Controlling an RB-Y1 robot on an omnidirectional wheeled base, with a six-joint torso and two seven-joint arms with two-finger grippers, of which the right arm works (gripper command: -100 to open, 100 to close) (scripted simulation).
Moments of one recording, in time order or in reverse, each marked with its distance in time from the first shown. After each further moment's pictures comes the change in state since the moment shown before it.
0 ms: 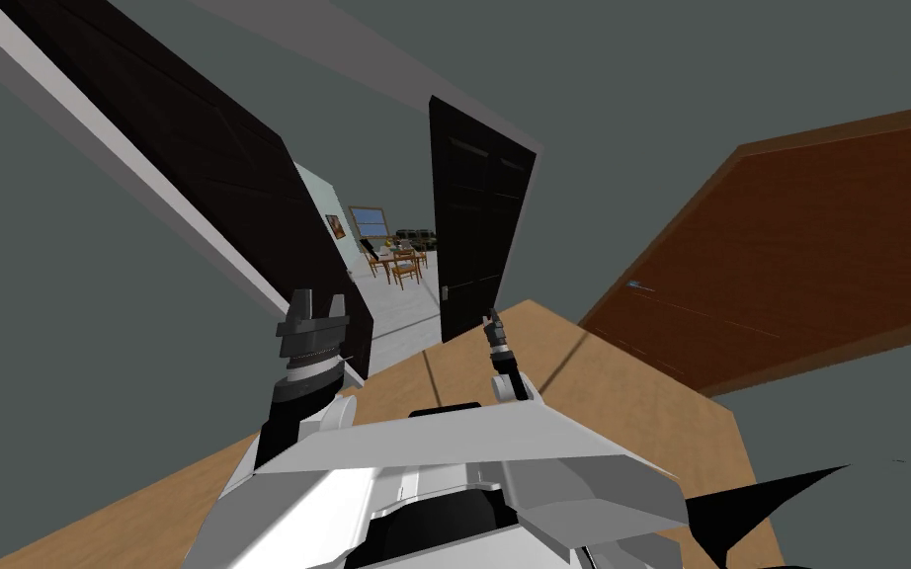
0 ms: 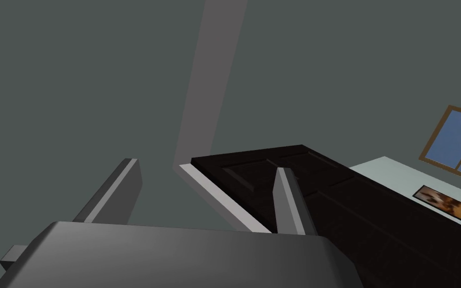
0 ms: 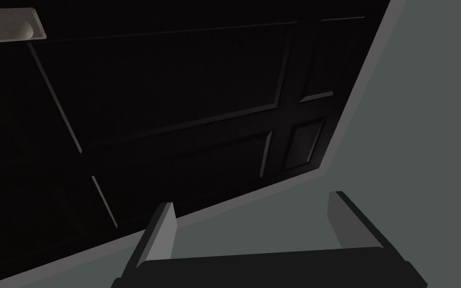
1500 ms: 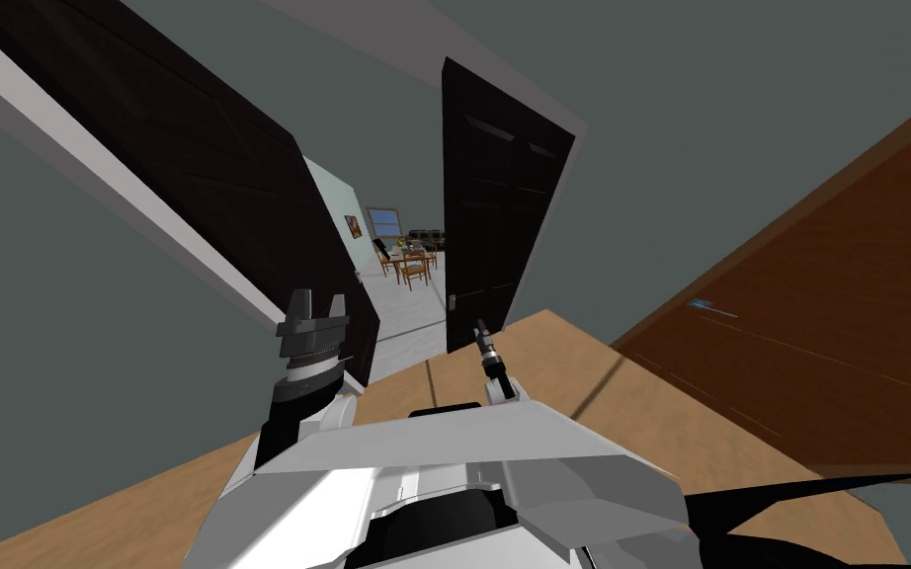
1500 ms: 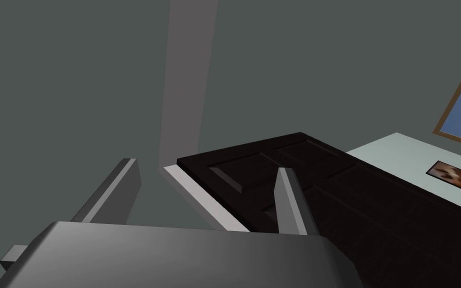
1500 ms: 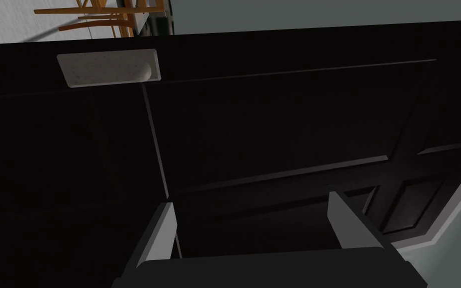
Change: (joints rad) arm -0.134 0.026 0.013 0.373 0.045 -0.034 0.024
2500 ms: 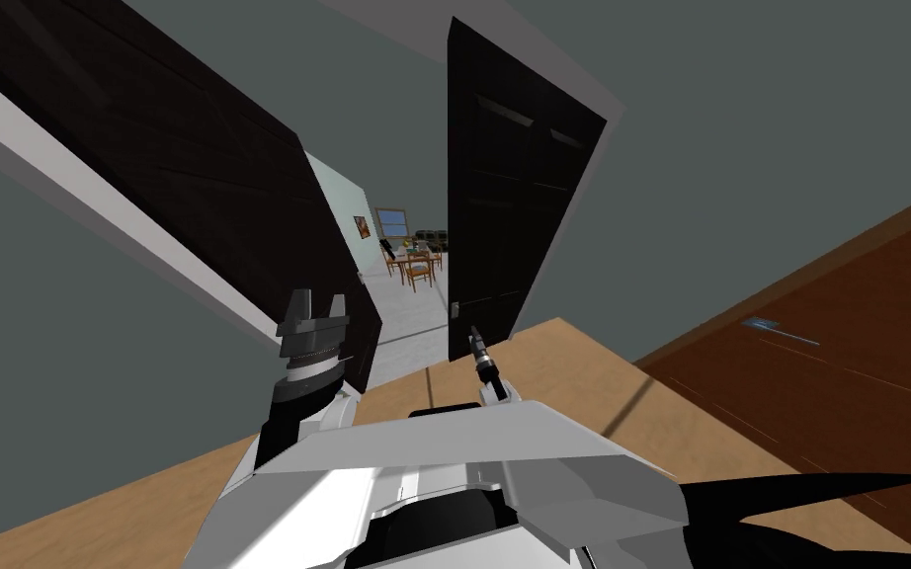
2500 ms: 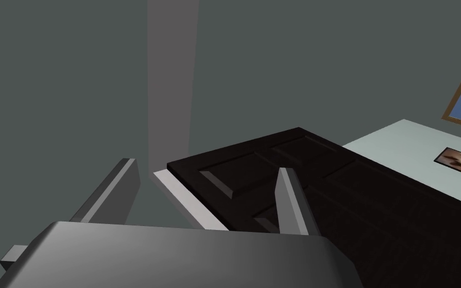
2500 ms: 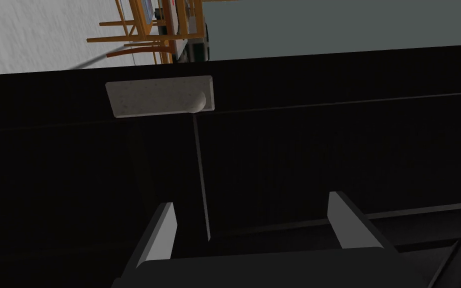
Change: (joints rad) arm -0.080 0.039 0.006 0.215 0.025 -0.018 0.016
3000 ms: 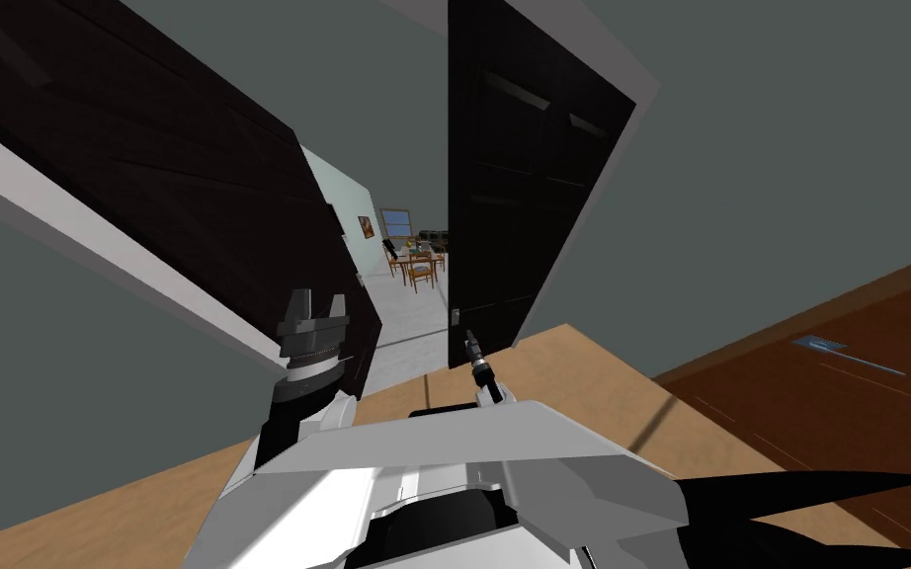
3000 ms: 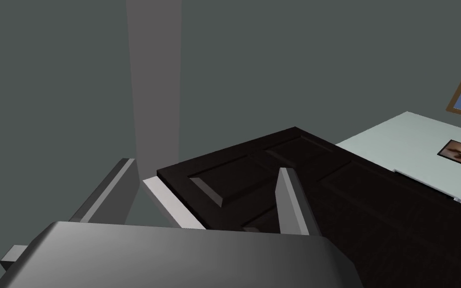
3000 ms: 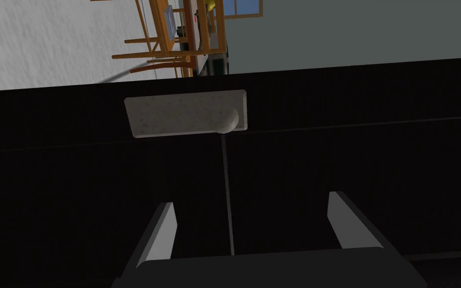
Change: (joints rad) arm -0.036 0.032 0.007 0.113 0.016 -0.008 0.006
